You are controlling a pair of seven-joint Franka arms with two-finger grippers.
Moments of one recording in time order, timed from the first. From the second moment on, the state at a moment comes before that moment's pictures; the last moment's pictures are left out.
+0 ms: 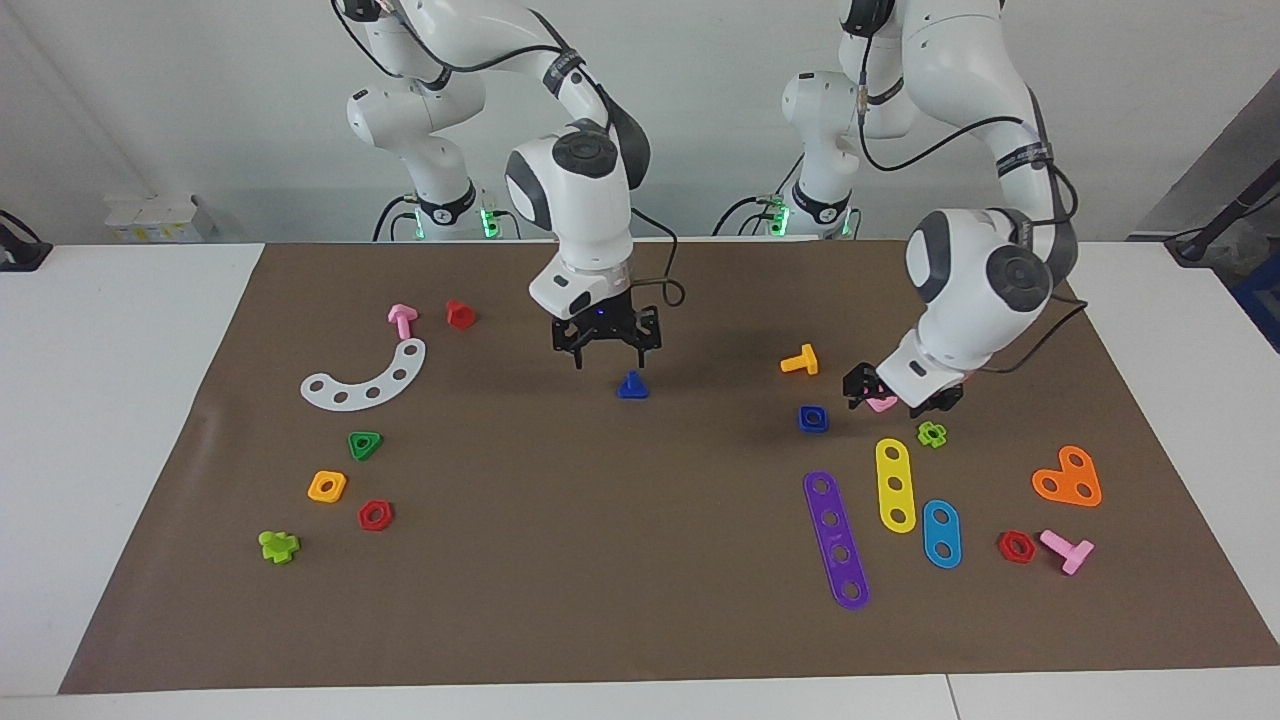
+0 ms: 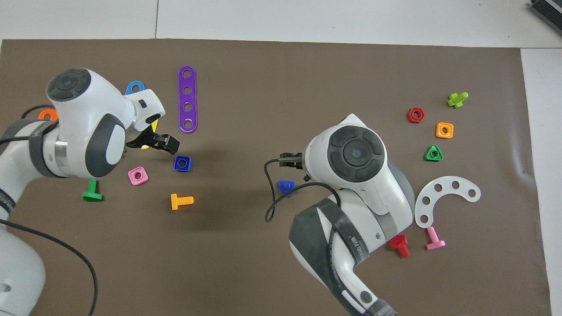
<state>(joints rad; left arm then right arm) -0.24 0.26 0.15 -1.76 -0.10 1.90 0.14 0.56 0.26 0.02 -1.85 -0.03 2.25 0.65</state>
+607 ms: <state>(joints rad) -0.11 0.06 0.18 -1.75 0.02 1.74 0.19 0.63 0.34 0.02 -1.94 -0.11 2.33 0.75</state>
